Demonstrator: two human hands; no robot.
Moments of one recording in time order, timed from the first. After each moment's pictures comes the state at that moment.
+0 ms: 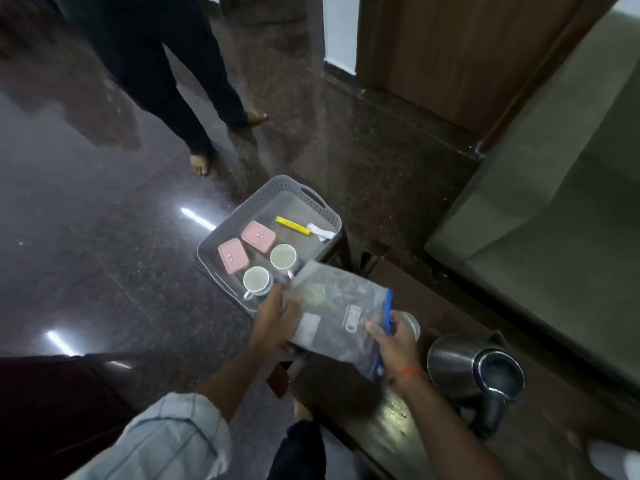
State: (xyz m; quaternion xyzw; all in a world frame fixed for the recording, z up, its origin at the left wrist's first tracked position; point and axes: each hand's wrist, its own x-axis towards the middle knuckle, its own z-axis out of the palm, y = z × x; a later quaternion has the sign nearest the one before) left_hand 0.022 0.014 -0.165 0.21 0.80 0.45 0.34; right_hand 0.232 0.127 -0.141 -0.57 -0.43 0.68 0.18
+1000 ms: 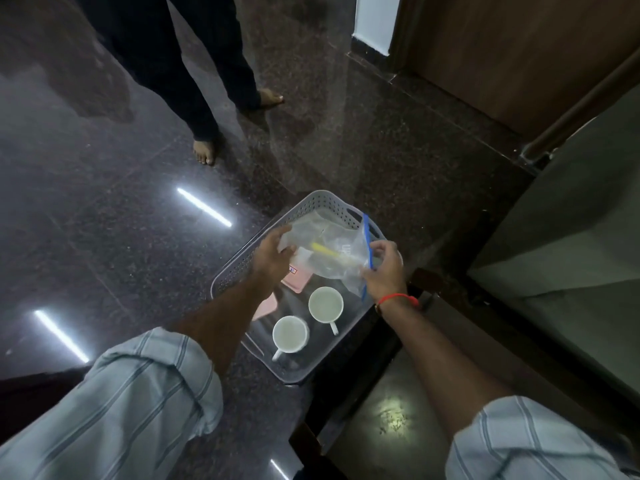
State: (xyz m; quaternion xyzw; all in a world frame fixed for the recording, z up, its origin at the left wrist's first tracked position) left_hand -0.218 0.128 -0.239 0.15 0.80 0.46 0.35; right_hand -0.033 0.246 -0.214 -0.55 -0.65 0.51 0.15
